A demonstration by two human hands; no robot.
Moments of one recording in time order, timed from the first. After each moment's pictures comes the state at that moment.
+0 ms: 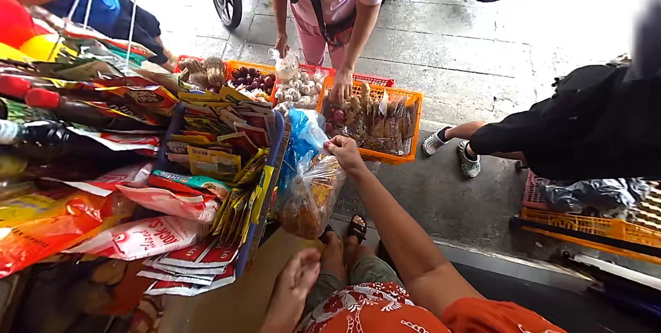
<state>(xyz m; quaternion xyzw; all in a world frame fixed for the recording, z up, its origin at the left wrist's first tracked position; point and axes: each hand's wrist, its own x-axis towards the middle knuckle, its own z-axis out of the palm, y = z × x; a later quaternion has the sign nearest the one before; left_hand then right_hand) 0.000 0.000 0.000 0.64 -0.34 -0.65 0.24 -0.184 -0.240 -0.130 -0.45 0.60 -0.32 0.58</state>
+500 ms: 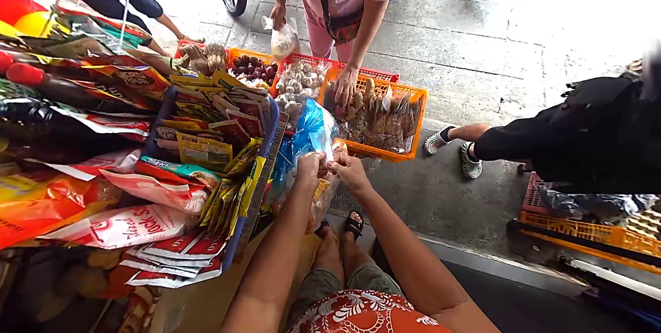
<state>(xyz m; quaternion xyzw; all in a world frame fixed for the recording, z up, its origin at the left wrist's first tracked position) -0.067 -0.222 -0.138 0.71 -0.14 -0.61 0.32 -0.192 -0.198 -0.138 -0.42 0.63 -0.29 0.59</state>
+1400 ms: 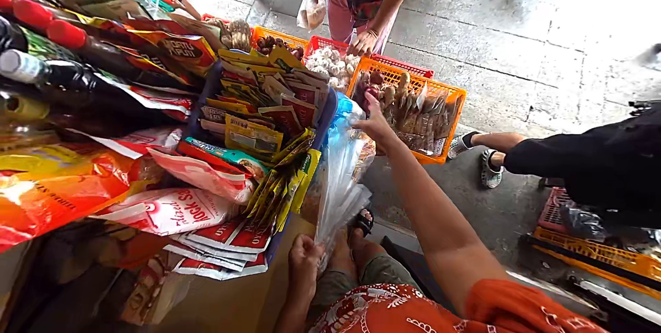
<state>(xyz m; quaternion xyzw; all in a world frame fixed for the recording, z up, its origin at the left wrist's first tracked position) 0.010 0.015 -0.097 0.72 -0.18 -0.53 0.40 -0.171 -0.324 -0.190 -0.50 0.58 -0.30 0.57</state>
